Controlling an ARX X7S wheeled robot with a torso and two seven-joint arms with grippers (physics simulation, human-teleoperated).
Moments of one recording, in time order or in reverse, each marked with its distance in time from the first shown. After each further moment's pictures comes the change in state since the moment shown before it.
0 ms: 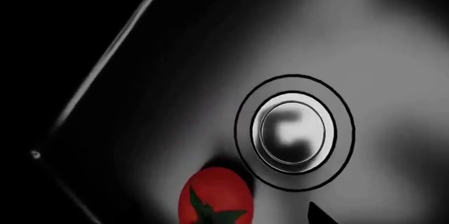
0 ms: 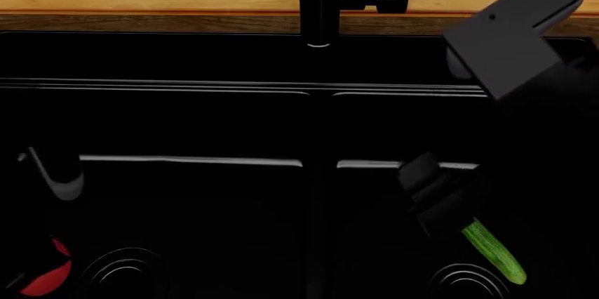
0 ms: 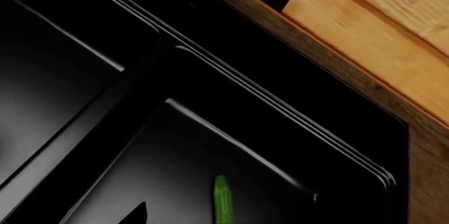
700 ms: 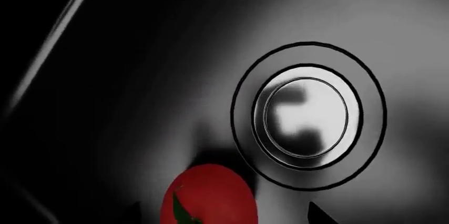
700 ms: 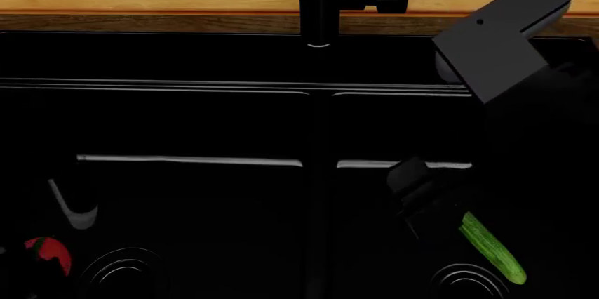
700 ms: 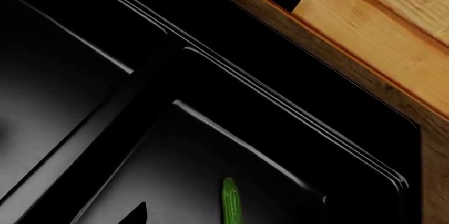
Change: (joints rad) left arm 0.081 0.052 0.091 -0.118 0.078 0.095 0.039; right arm -0.011 -0.014 -0.006 0.002 0.028 -0.016 0.028
